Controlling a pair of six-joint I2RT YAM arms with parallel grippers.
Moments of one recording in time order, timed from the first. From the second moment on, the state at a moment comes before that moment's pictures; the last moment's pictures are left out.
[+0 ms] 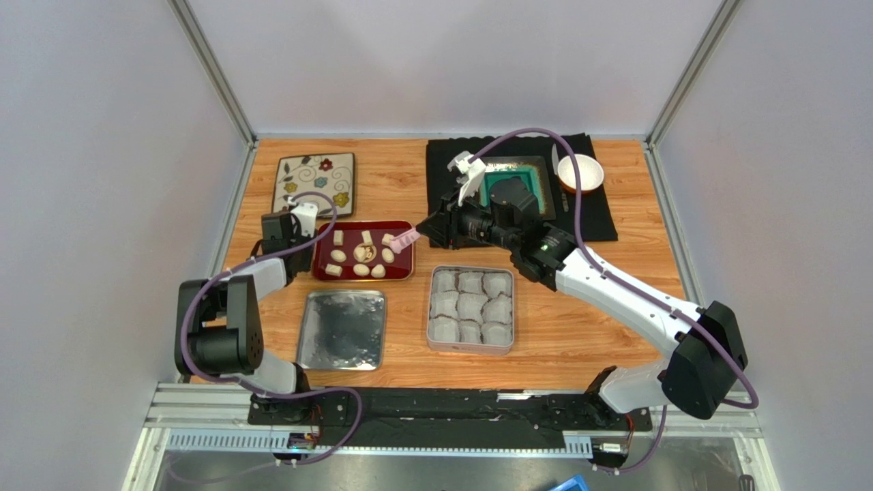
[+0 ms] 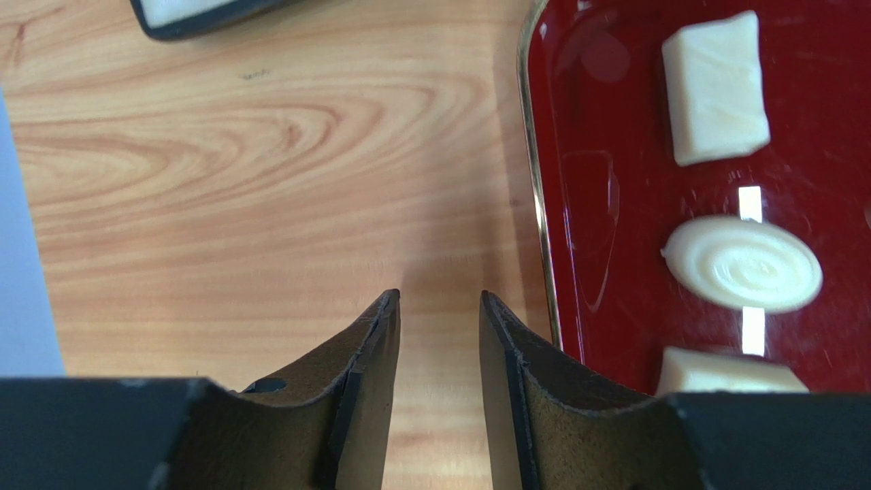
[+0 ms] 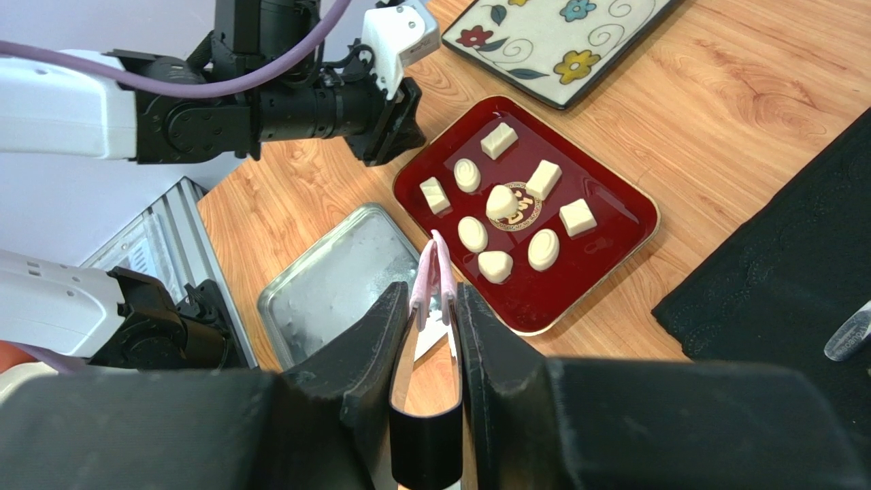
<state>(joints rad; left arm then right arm) 0.11 1.49 0.63 0.09 -0.01 0.32 0.77 1.37 1.12 0.04 -0.27 0.32</state>
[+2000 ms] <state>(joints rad) 0.27 1.26 0.47 -0.16 0.58 0.26 0.86 1.95 1.61 -0.05 -0.03 0.22</state>
